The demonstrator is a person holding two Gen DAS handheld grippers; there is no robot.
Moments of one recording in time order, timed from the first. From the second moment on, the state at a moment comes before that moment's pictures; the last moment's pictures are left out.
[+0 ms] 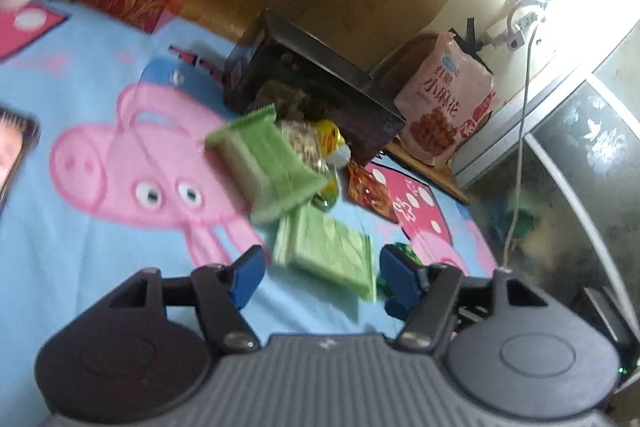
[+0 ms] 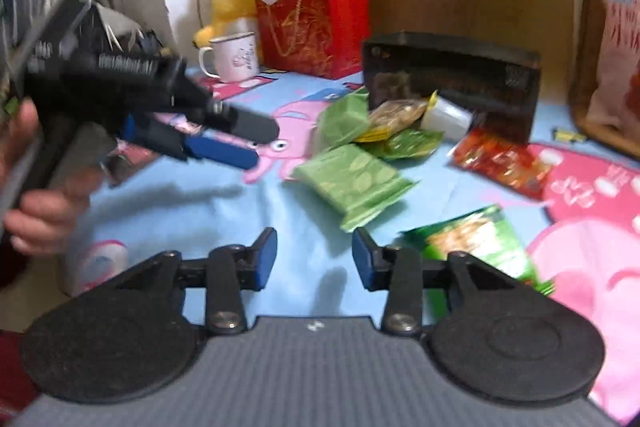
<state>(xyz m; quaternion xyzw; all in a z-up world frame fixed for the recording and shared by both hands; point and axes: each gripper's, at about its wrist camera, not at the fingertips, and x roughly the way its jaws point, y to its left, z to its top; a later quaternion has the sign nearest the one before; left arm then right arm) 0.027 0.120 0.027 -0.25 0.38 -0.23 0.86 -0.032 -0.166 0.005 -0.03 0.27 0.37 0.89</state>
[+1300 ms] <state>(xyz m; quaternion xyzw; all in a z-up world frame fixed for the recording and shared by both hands) 0.238 0.064 0.084 -0.19 0.38 -0.23 0.88 0.189 -0.174 0.080 0.04 0.27 0.30 0.92</state>
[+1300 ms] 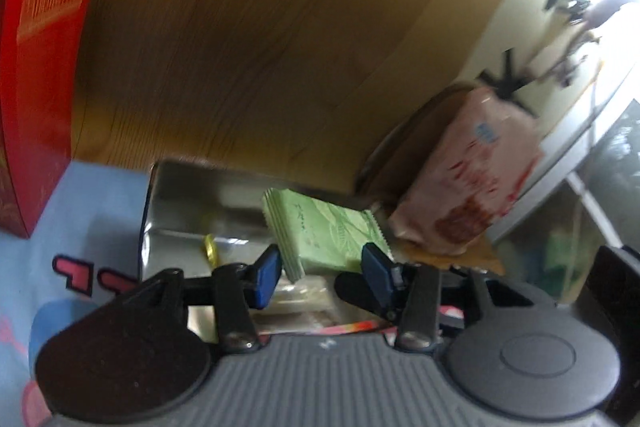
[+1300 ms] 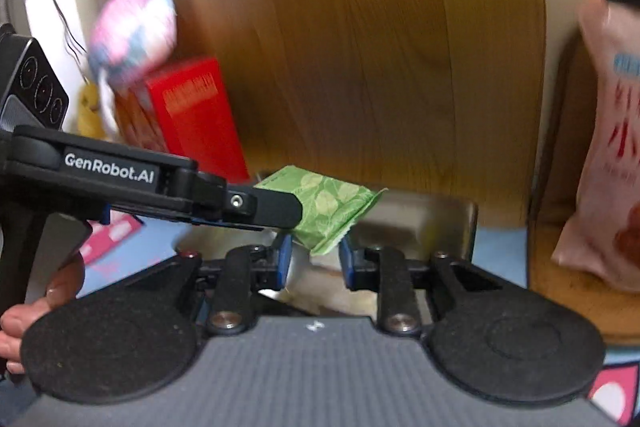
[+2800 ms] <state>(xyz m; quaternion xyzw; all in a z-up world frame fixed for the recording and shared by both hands) -0.015 0.140 0.031 -0.27 0.34 -0.22 0.87 -0.040 -0.202 0.002 0.16 0.32 0.39 0.85</state>
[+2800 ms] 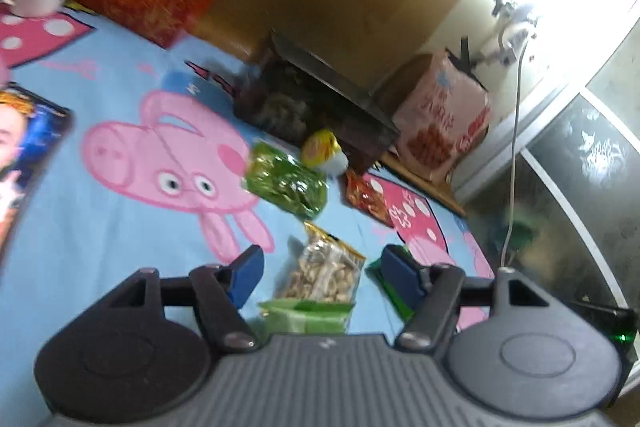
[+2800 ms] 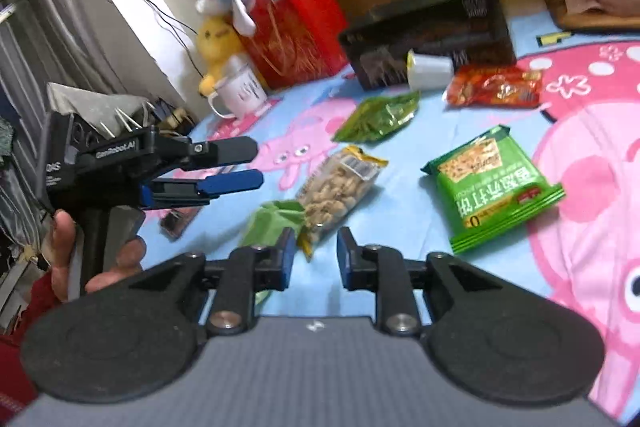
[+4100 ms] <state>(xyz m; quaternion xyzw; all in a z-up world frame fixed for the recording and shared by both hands) -0.070 0.172 0.011 -0.31 0.37 -0.24 0.84 -0.075 -0.190 -0.005 0.03 0.30 0.45 0.84</state>
